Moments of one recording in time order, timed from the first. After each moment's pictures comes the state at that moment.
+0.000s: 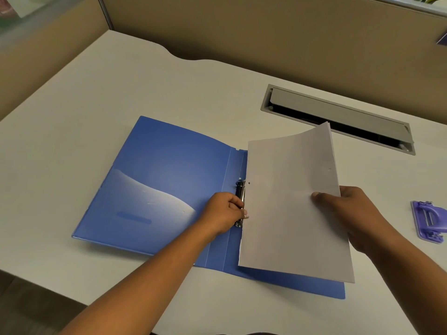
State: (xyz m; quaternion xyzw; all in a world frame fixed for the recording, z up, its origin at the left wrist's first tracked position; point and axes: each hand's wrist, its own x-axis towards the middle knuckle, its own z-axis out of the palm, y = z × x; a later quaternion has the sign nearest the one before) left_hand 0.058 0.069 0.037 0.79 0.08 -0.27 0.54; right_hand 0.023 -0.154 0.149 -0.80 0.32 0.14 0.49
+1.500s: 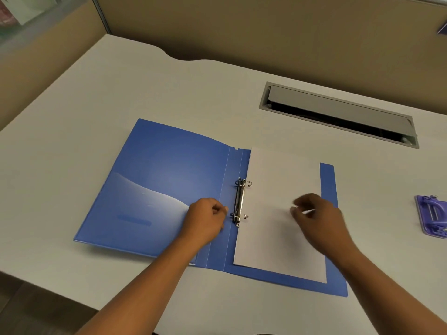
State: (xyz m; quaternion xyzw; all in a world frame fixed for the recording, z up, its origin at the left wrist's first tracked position) left_hand 0.042 0.097 0.034 0.85 0.10 -0.20 0.48; right_hand 0.004 -0.143 0.085 -0.93 0.17 0.07 0.33
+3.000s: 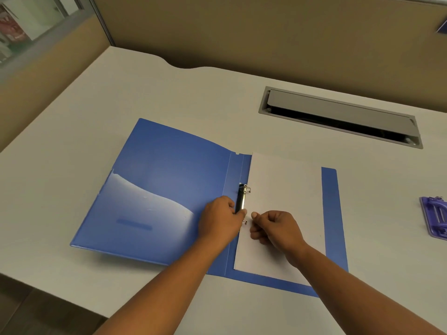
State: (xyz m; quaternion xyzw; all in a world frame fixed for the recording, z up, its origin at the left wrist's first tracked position) left_hand 0.049 0.058 0.040 0.91 0.08 -0.13 0.39; right_hand 0.015 -0.090 0.032 -0.76 0.22 0.19 0.58
